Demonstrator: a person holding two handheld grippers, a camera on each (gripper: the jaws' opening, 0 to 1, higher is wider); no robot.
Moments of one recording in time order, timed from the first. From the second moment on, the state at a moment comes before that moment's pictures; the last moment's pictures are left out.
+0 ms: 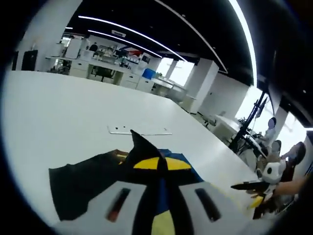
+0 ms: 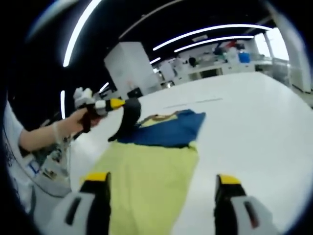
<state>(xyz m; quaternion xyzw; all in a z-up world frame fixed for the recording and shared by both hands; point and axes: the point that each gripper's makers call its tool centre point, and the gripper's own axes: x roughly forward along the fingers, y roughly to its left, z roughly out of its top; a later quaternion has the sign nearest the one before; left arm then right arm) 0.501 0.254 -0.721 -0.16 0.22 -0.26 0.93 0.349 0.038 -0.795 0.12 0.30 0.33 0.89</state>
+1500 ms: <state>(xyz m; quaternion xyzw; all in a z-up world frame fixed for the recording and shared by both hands) 0.454 0.103 -0.804 -0.09 0.28 -0.40 0.86 0.351 0.012 -0.806 0.14 0.30 0.30 0.89</state>
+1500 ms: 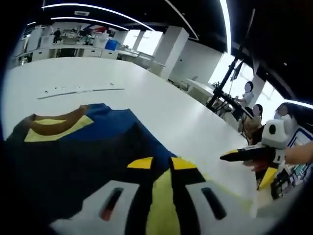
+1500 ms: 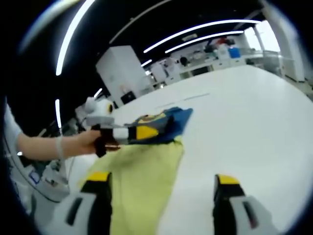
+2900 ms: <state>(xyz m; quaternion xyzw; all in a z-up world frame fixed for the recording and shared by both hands) 0.529 0.394 -0.816 -0.10 0.33 -0.16 0.93 0.359 0.022 -0.802 0.14 0.30 0.31 0.89</state>
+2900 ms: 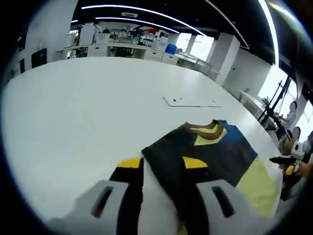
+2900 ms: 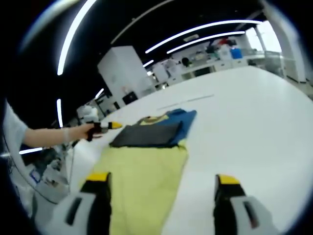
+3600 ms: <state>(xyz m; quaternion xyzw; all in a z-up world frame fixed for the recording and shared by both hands) 0.540 0.397 -0.826 -0.11 0.33 -0.14 0.93 0.356 0.016 -0.803 0.13 0.31 0.30 0.89</state>
